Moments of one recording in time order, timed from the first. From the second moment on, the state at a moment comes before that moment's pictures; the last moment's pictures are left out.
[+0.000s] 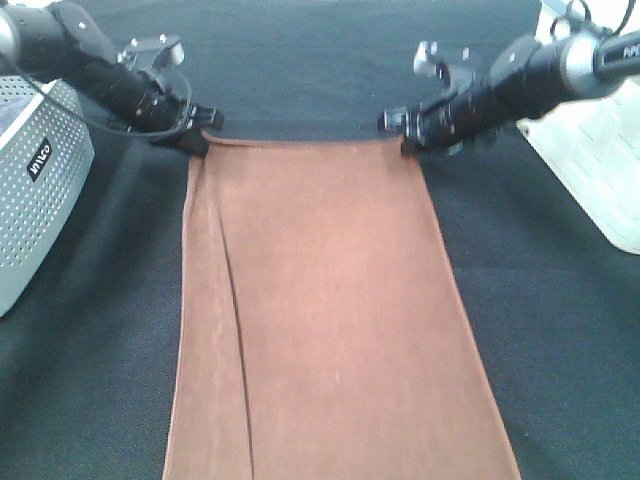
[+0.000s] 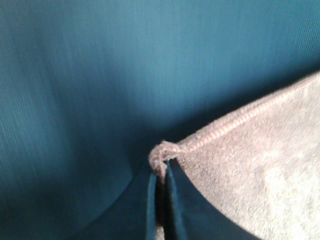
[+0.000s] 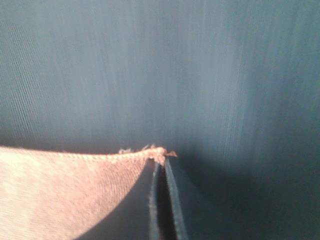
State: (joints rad) left arm -0.14 2.47 -2.01 -0.52 0.66 0.45; right arm 0.18 2.39 -1.74 0.66 0.26 -0.54
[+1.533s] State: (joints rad) left arm -0.21 2.93 -2.51 -0.53 0.11 0.44; right arm 0.17 2.84 -2.35 0.58 -0.03 -0.57
